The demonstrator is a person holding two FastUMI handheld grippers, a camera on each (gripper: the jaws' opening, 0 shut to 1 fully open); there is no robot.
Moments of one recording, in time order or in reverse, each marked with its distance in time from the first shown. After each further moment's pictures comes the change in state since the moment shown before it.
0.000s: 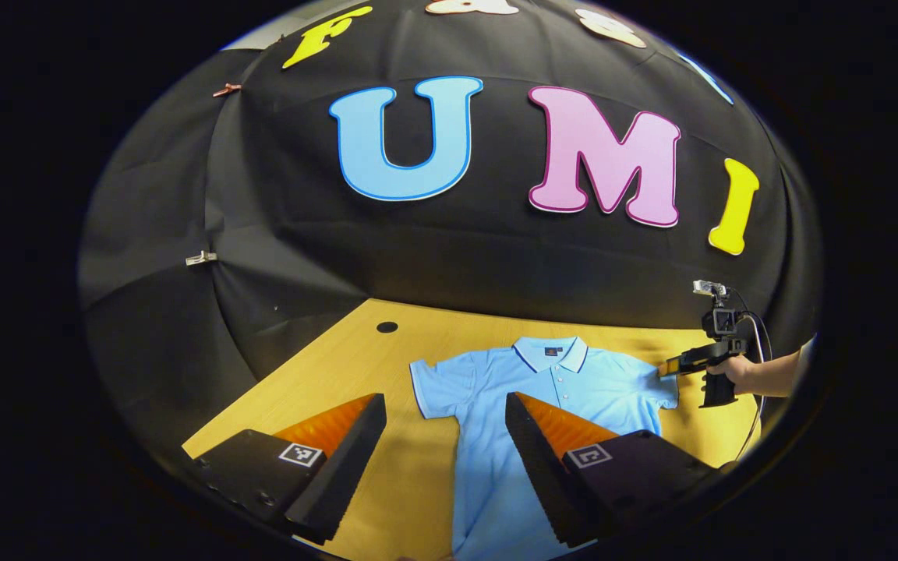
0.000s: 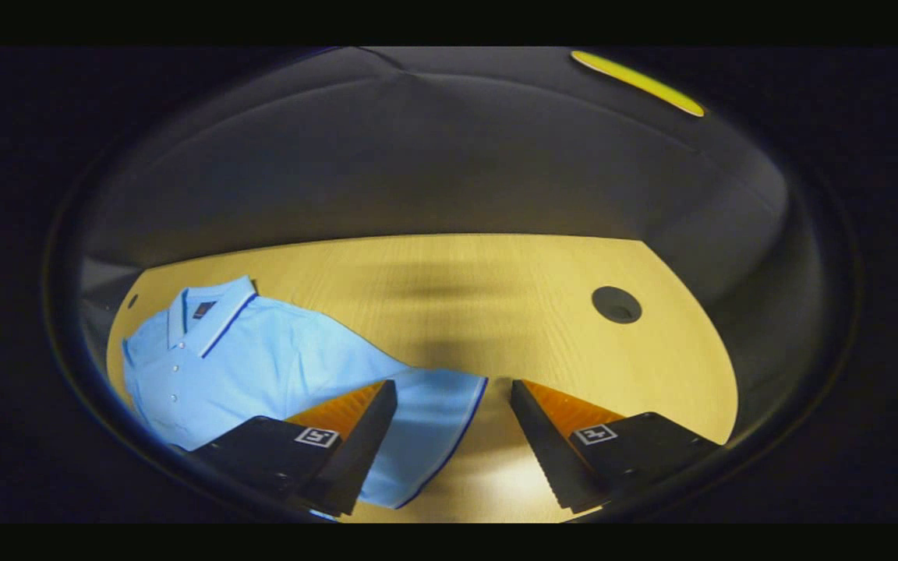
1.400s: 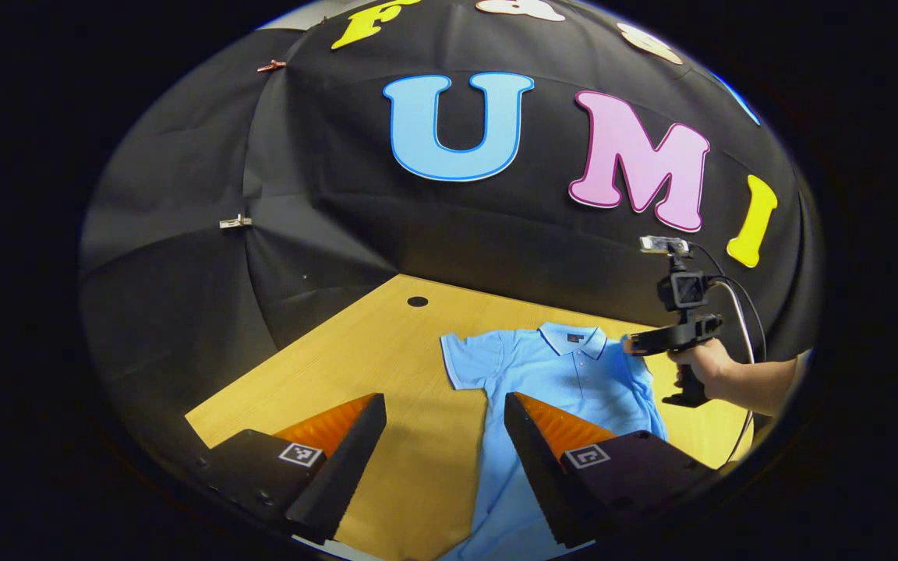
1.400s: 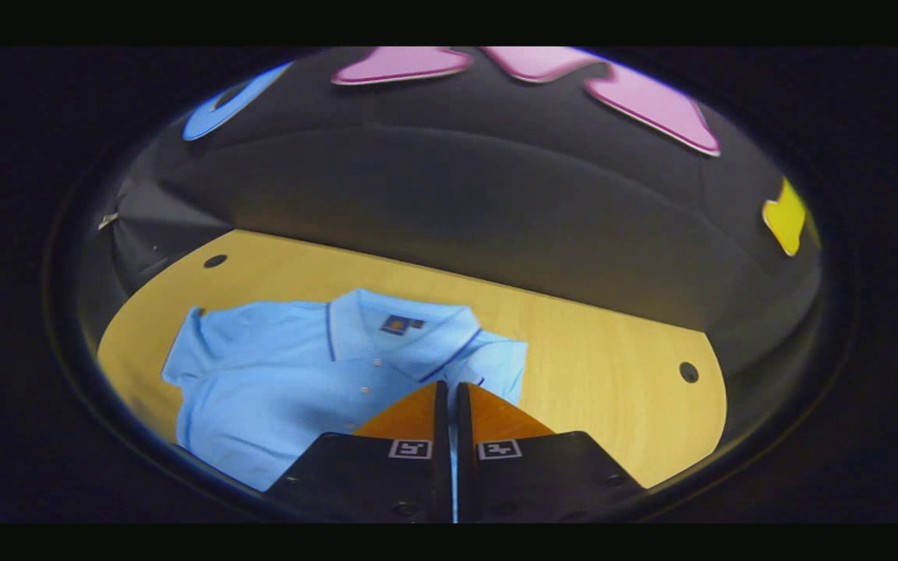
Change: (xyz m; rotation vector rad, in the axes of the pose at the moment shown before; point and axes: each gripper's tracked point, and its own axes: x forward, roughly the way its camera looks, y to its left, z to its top) left arm -0.037 0.048 -0.036 -0.096 0.031 0.055; right arm -0.078 0.253 0.014 -0.333 -0.145 0.135
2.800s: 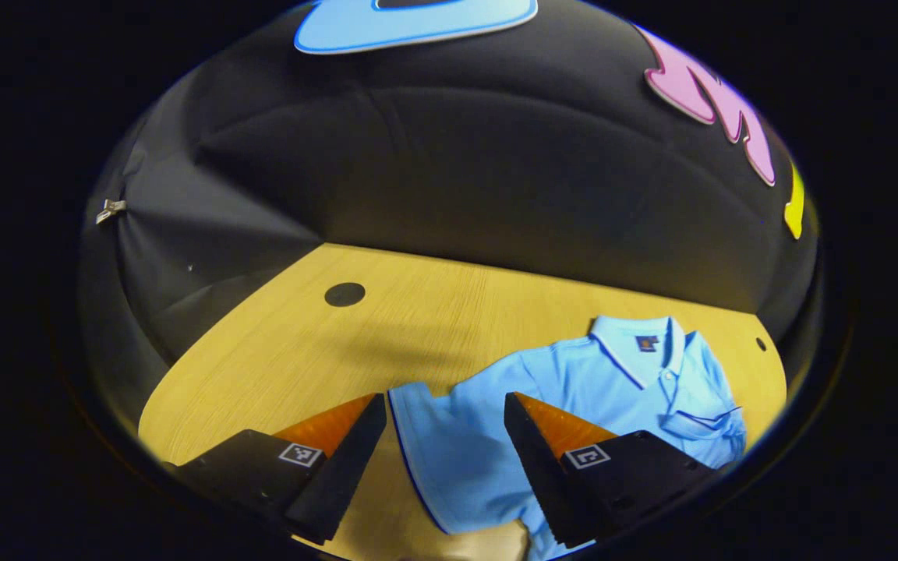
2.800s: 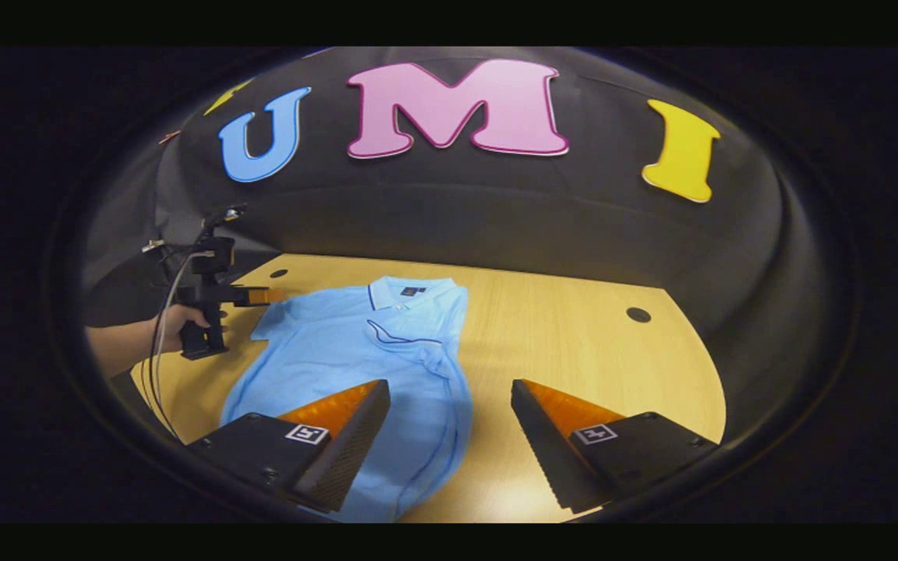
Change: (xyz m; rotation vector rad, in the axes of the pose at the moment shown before) left arm 0.356 -0.027 -0.025 0.112 0.190 -0.118; right arm -0.195 -0.071 -0.092 0.165 -0.090 0.037
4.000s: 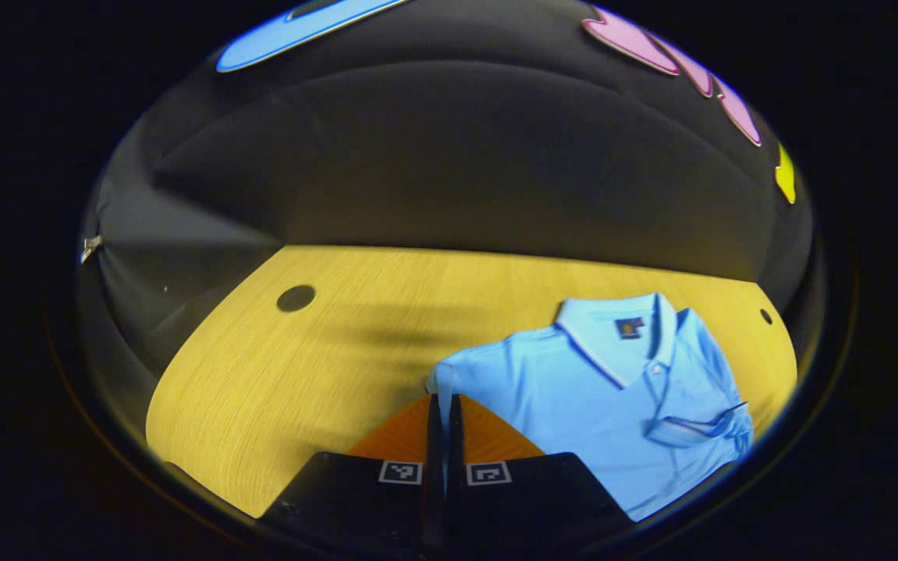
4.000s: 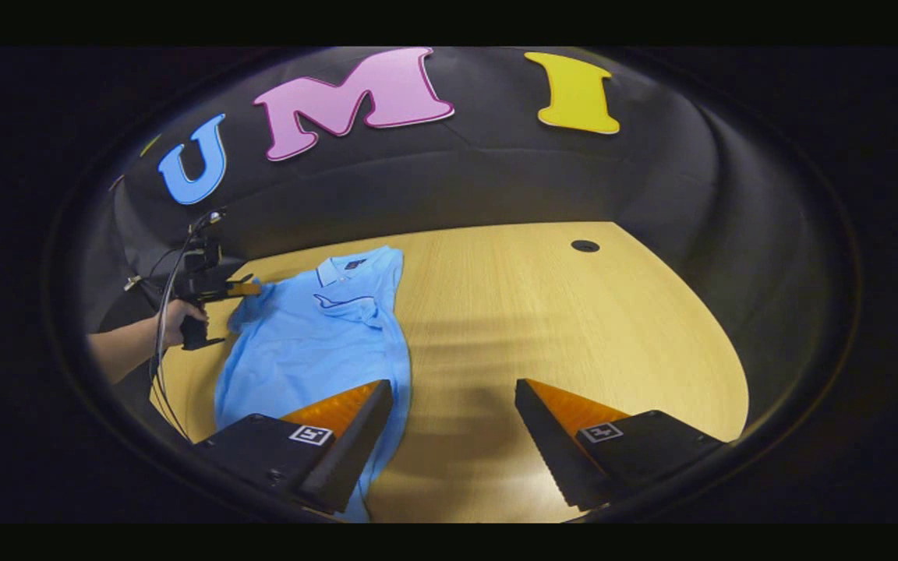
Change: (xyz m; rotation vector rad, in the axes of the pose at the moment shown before) left arm -0.006 -0.083 0.021 0.091 0.002 -0.051; right arm -0.032 -0.071 -0.063 0.203 0.097 -0.055
